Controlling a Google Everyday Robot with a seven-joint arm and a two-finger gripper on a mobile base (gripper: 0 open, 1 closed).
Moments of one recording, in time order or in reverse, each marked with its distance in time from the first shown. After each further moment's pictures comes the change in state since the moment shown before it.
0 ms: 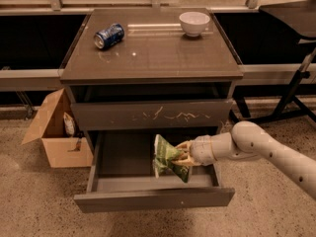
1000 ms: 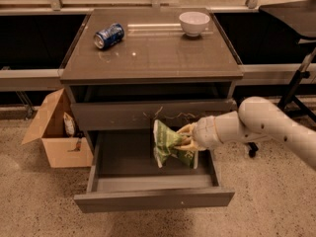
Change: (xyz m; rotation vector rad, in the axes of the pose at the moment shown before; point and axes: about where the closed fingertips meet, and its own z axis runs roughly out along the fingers) arm -0.071 -0.014 -0.046 0.015 0.098 -0.118
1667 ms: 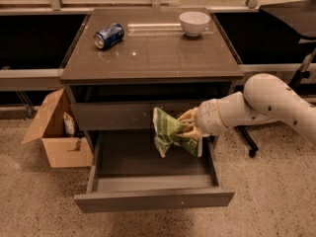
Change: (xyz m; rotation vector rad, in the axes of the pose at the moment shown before) arm -0.049 -0.021 -0.041 0.002 0.077 -0.069
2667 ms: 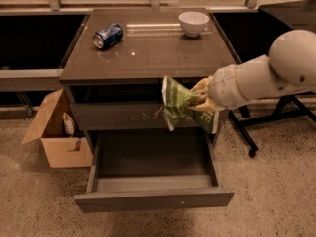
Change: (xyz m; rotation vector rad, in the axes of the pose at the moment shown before) arm -0.056 -0.041 -0.084 0.127 0.135 -0.012
